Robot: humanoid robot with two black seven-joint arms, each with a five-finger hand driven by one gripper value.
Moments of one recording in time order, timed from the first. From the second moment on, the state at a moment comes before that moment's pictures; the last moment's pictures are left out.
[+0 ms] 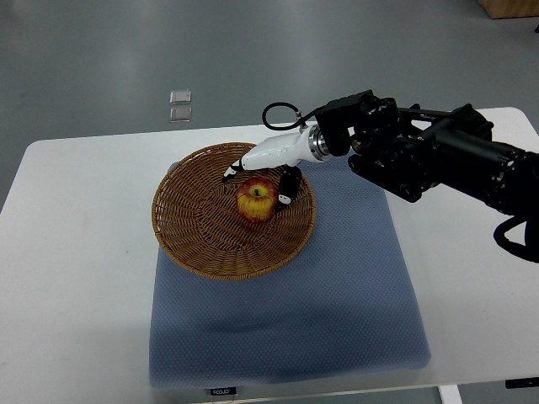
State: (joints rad) left arm -0.05 0.00 -0.09 -0.17 0.08 0.01 0.04; right arm 1.29 0.00 -0.04 0.54 -1.50 0.29 0.51
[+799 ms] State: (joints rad) left arm -0.05 0.00 -0.09 -0.17 0.08 0.01 0.04; right arm 1.22 -0.18 0.22 0.56 -0.66 0.32 0.37
